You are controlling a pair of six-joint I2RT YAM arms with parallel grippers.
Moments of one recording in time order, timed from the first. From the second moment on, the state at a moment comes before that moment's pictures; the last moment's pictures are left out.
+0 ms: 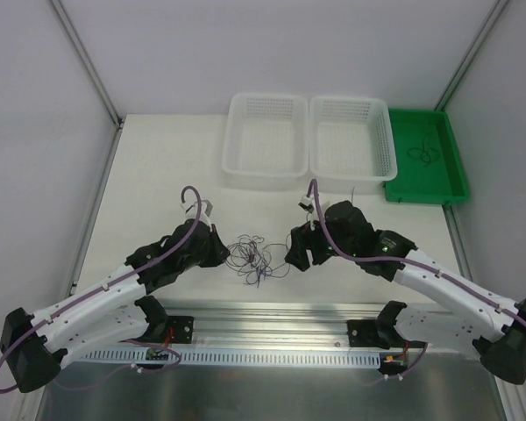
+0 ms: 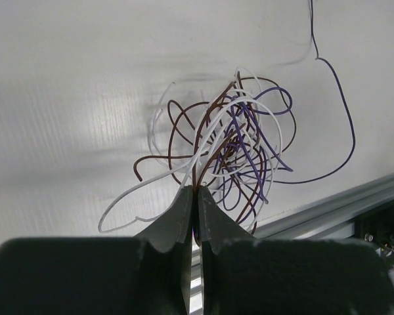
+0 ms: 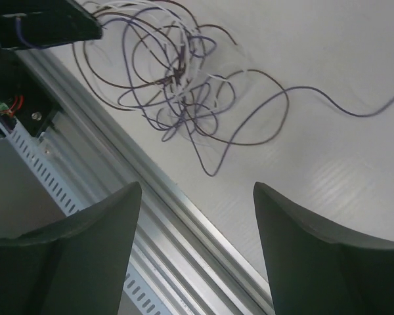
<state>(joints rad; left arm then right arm) -0.81 0.79 0.57 -0.48 -0.18 -0.80 0.87 0.95 0.82 -0.56 -0.10 0.34</state>
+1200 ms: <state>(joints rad) -0.94 0.69 0.44 -0.35 -0.23 -0.84 0.92 1.18 0.80 -0.18 -0.19 0.39</state>
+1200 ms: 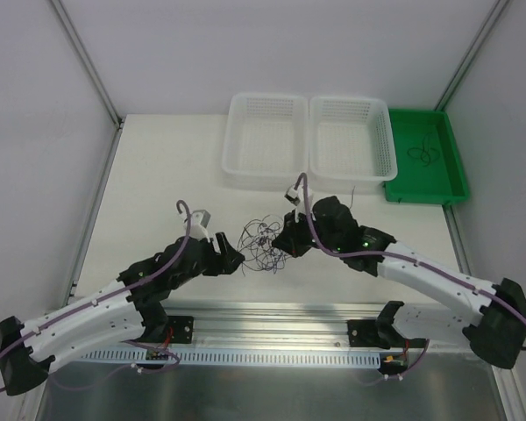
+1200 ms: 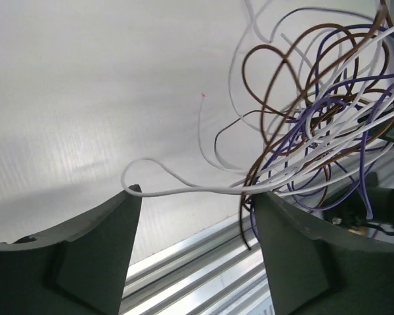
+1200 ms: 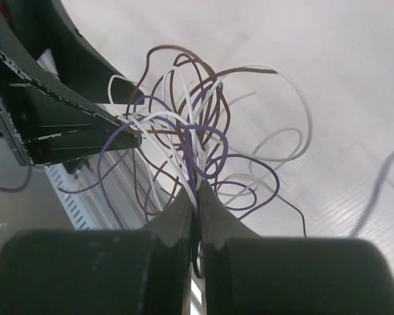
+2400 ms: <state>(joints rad) -0.94 0.74 0.43 -0.13 0.12 -0.57 0.89 1.05 0.82 -0.35 -0.13 0.27</state>
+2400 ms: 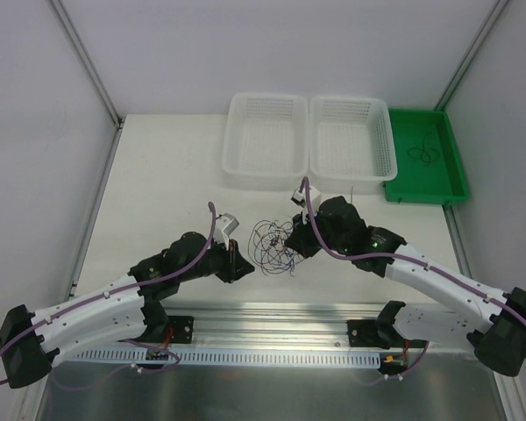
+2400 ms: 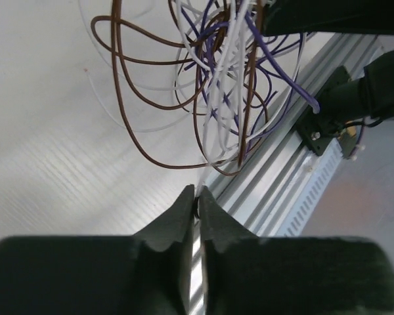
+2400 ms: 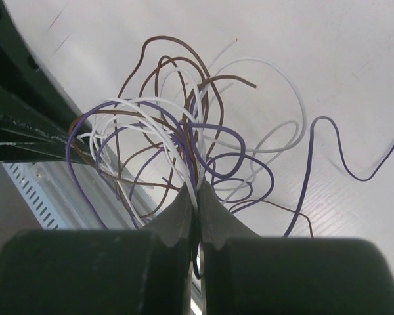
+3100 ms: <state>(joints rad) -0.92 0.50 0.76 -0.68 -0.48 -0.70 0.45 0.81 0.71 -0.54 0.02 0.36</state>
